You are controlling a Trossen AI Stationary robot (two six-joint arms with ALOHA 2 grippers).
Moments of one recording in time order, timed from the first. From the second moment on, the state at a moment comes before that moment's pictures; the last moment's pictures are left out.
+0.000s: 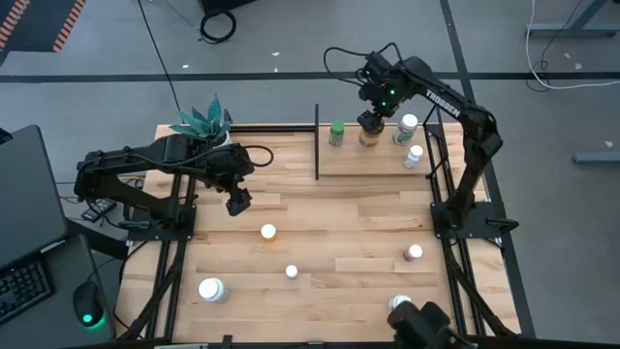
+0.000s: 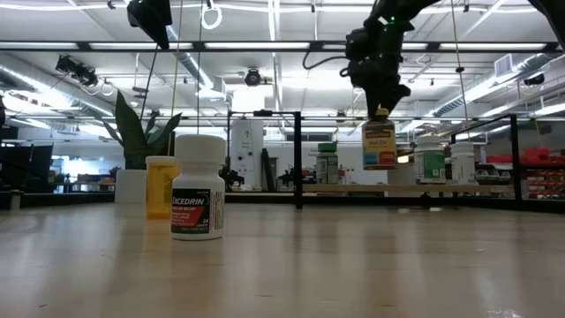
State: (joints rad) left arm 0.06 1.27 1.45 -1.28 -0.08 -0.39; right arm -0.81 1.77 1.82 -1.37 -0.06 0.01
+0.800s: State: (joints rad) left arm 0.06 1.28 1.45 -1.26 -0.09 -0.44; right arm -0.96 1.77 1.69 -1.25 -0.10 -0.05
